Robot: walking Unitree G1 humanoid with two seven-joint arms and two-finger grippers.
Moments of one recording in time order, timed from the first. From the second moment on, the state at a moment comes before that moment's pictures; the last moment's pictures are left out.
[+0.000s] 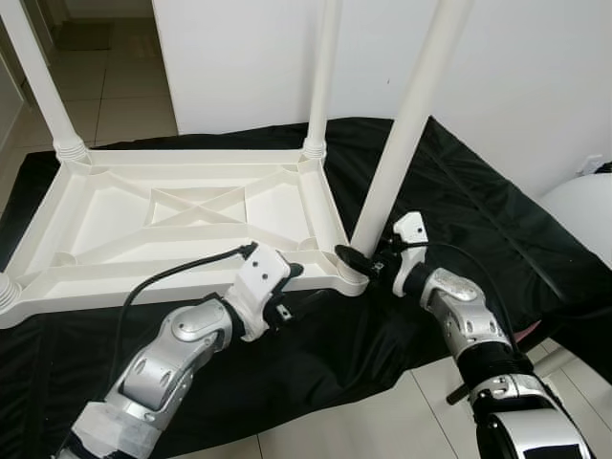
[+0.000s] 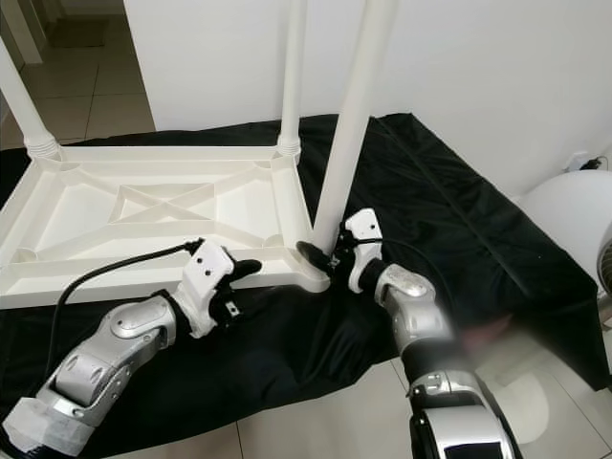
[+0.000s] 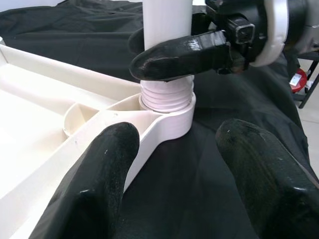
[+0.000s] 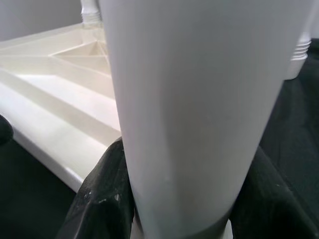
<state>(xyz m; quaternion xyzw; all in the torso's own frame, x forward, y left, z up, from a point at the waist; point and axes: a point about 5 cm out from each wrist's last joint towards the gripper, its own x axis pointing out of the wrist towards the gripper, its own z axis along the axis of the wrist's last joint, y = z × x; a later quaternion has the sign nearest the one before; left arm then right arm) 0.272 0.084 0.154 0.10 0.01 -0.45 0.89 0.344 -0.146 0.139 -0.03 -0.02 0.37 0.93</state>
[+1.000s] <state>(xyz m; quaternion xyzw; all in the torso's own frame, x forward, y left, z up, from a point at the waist) 0.264 0.076 0.139 0.04 -0.05 -0.44 0.90 0.313 -0.108 0.136 0.04 -0.05 0.08 1.00</state>
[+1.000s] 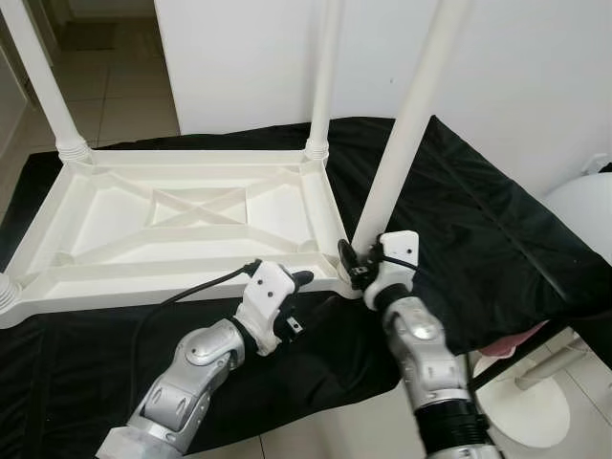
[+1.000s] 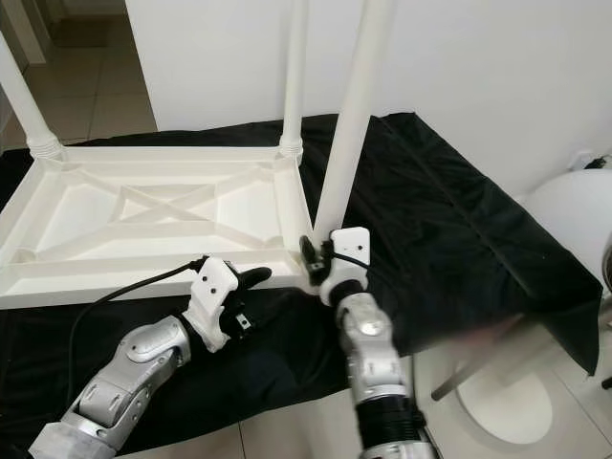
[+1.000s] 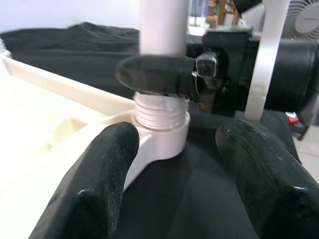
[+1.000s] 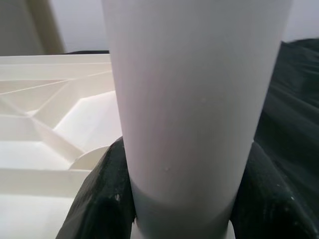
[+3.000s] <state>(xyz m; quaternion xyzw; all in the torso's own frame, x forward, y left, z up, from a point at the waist) 0.296 0.089 0.145 0.04 -0.04 -0.41 0.91 0.316 -0.118 0.147 -0.01 -0.05 0.01 1.00</state>
